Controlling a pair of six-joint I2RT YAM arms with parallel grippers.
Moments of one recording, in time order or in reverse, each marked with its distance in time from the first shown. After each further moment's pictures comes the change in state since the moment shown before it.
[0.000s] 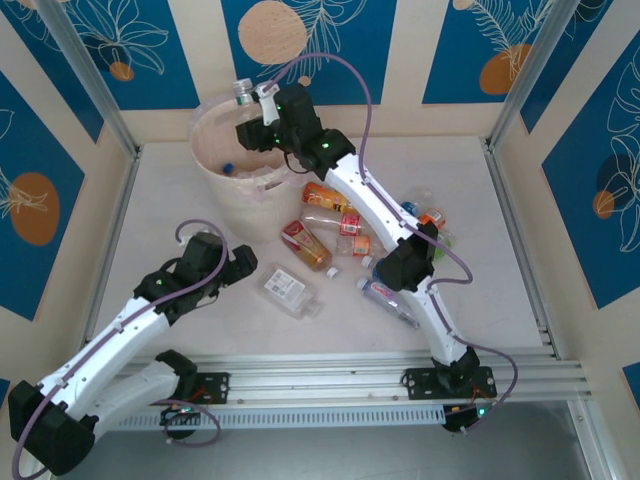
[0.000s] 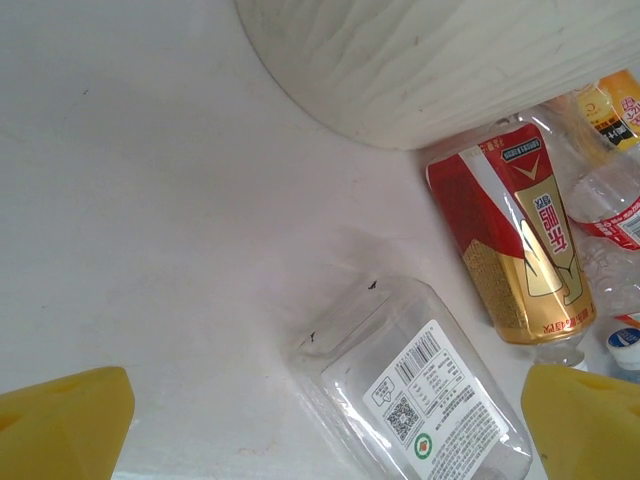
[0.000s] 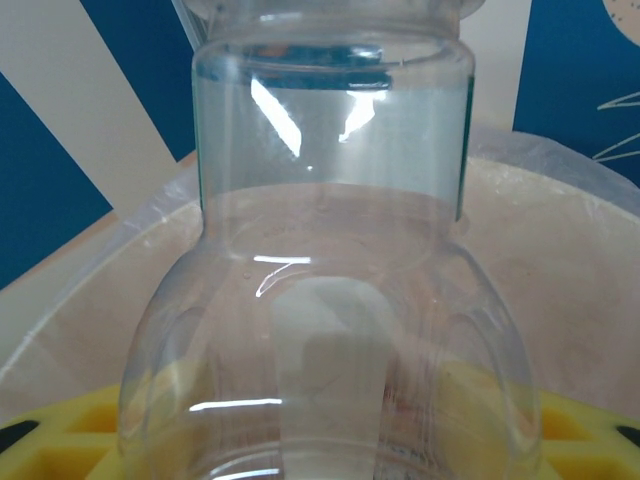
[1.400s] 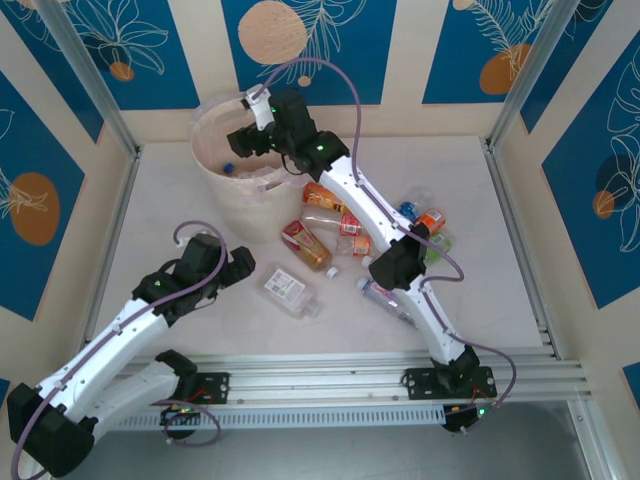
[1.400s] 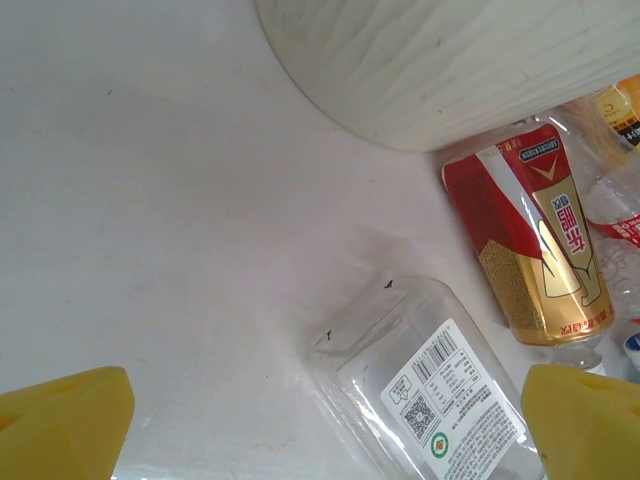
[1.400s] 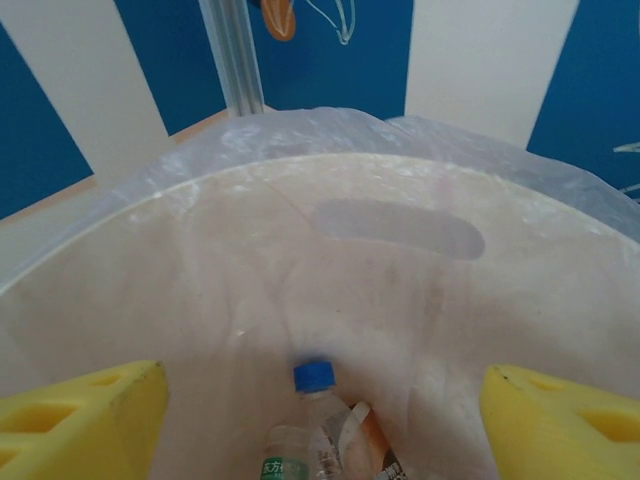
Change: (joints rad) left arm 0.000 -0.013 0.000 -0.029 -0.019 0.000; right arm 0.027 0.069 0.109 -0.029 0.005 -0.166
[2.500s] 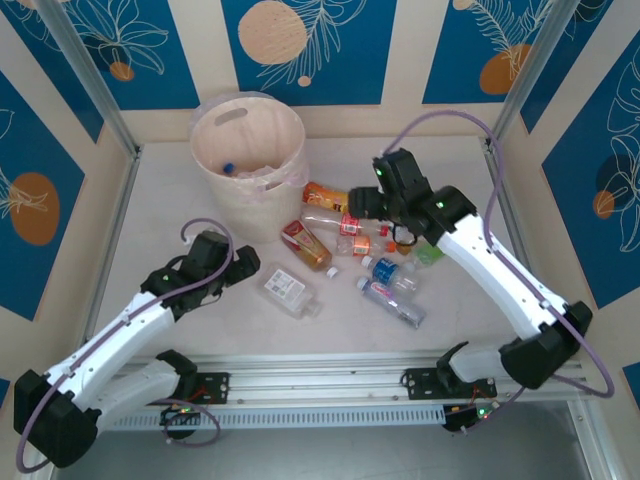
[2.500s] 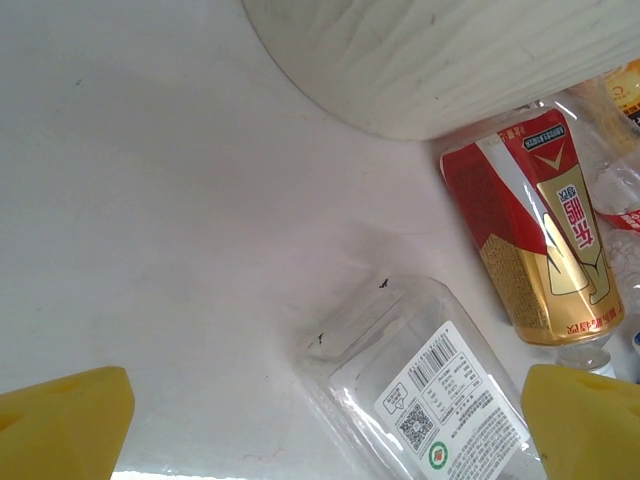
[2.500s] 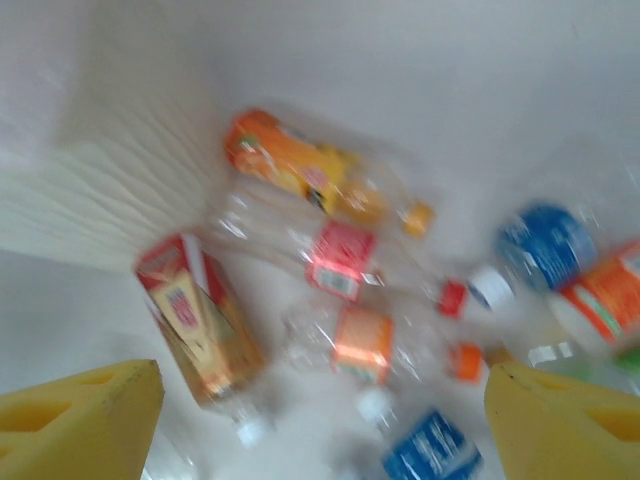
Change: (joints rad) left arm -0.002 0.069 -0.005 0.055 0.022 0.012; right arm -0.137 -1.127 -1.357 -0.279 0.308 0.428
